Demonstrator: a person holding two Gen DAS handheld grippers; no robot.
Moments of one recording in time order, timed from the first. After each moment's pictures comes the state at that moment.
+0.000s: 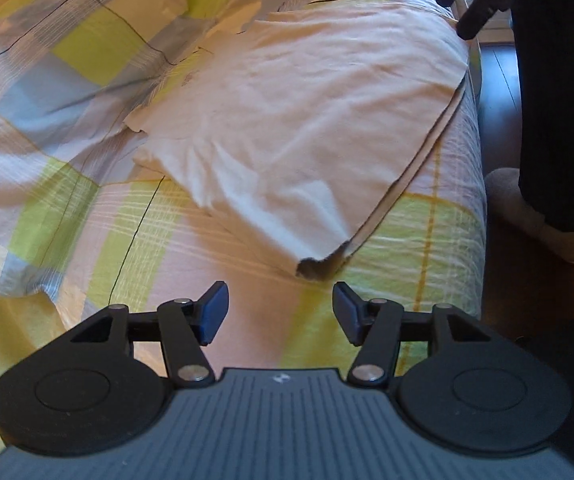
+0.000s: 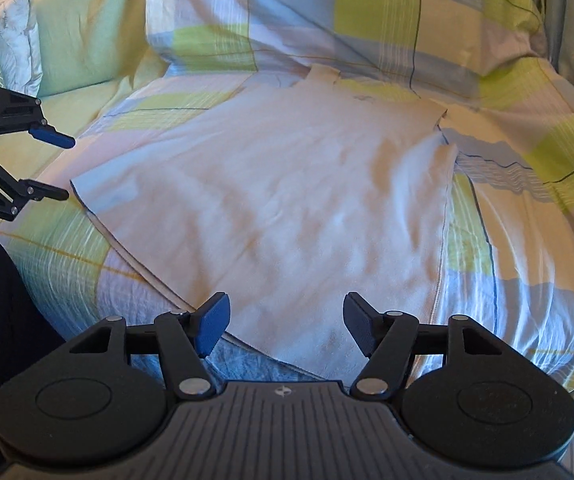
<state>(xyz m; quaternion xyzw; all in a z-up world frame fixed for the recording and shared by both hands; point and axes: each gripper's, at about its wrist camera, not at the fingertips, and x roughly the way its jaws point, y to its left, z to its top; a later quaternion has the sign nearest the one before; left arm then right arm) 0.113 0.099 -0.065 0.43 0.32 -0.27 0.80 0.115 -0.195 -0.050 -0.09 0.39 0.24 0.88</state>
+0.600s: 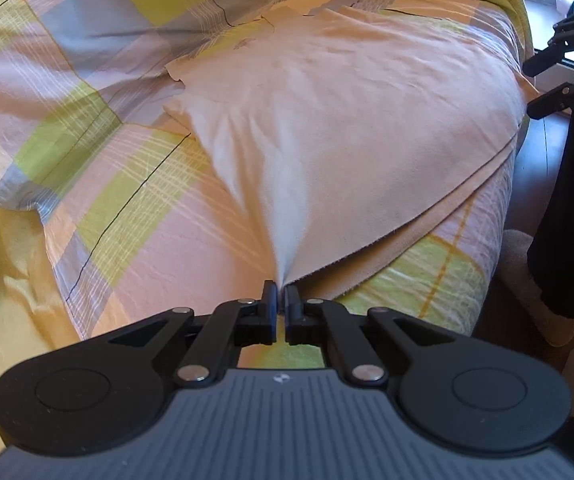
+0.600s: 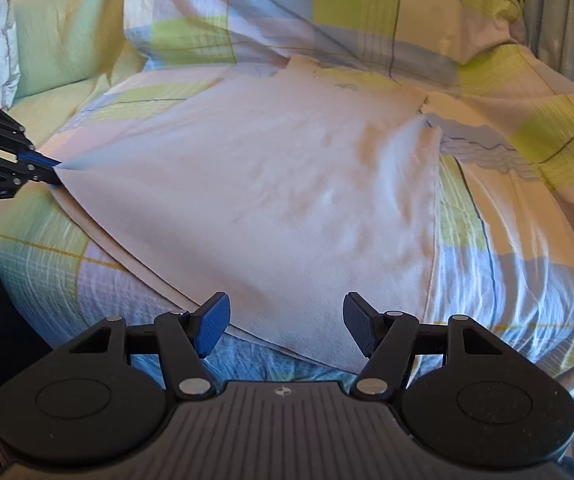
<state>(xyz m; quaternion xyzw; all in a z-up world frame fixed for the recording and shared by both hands) 0.125 0.100 -0.058 0.32 0.38 -0.20 0.85 0.110 -0.191 -0.068 -0.10 0.39 0.20 0.89</state>
